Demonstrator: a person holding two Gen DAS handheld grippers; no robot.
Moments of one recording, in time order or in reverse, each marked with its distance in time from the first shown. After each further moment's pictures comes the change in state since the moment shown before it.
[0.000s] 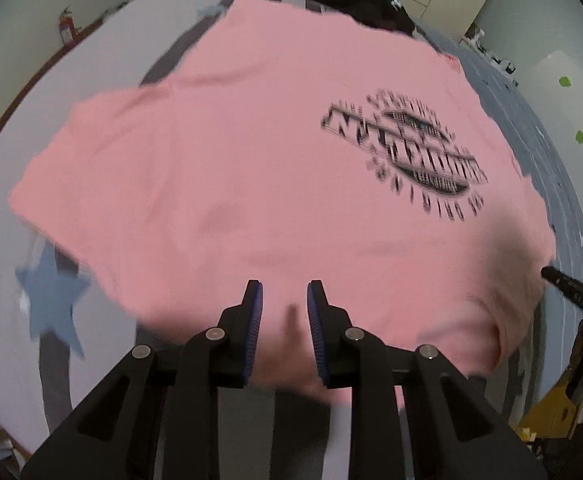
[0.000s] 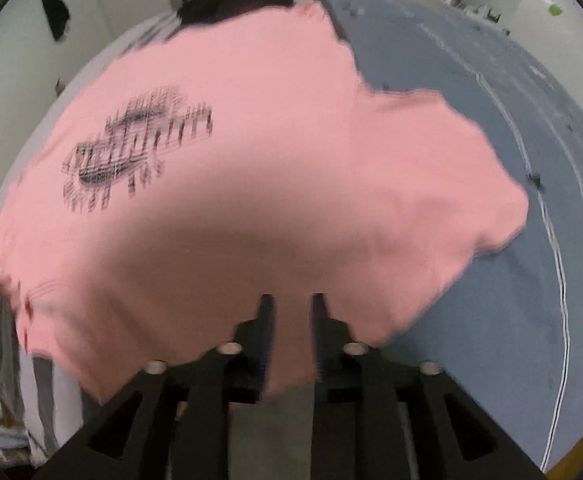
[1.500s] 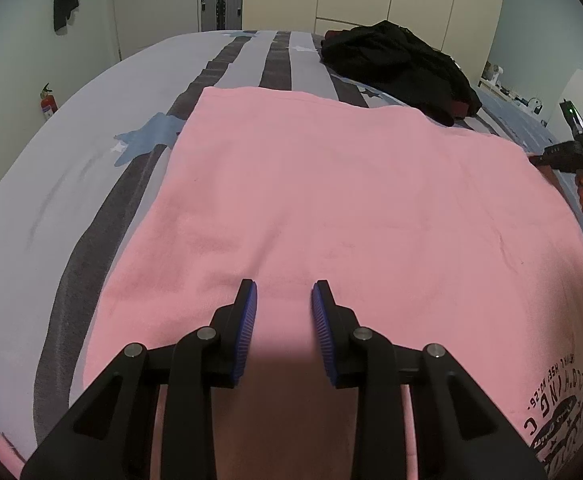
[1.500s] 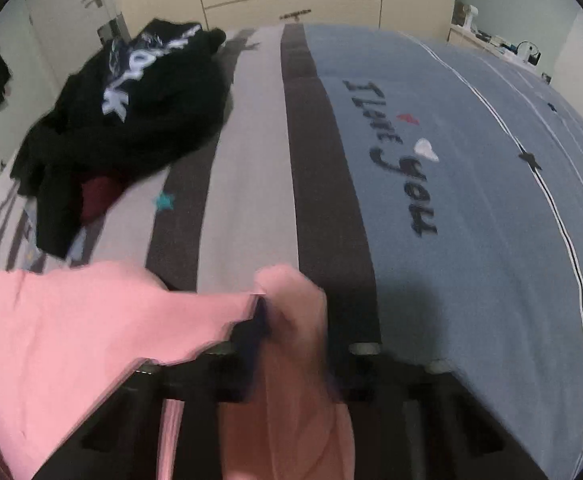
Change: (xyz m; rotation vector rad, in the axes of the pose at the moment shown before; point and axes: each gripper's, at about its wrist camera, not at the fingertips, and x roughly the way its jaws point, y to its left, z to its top) left arm 0.189 0.030 0.280 0.090 -0.240 0.059; right arm 0.249 -0.045 0.497 0.059 -0.084 -0.046
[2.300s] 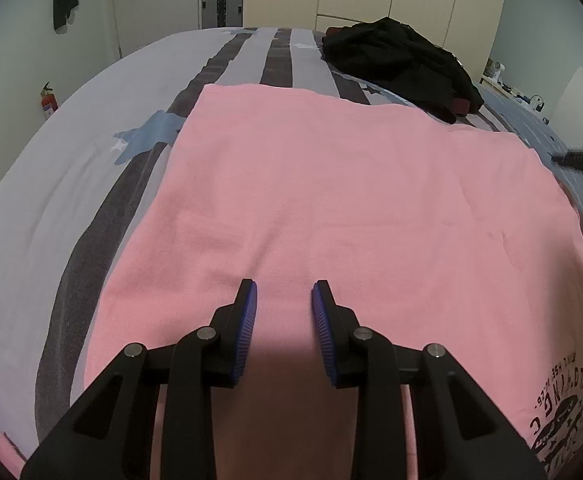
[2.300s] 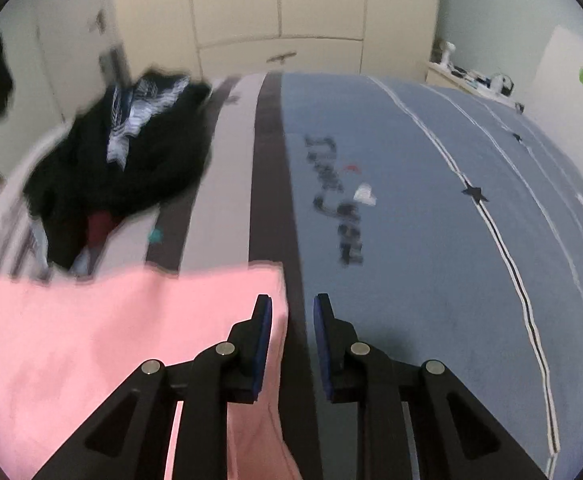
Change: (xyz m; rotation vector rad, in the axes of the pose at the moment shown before) left arm 0.000 -0.001 0.000 0.007 0.016 0.008; right arm -0.041 -0.025 -0.022 -0.014 -0.091 -0.073
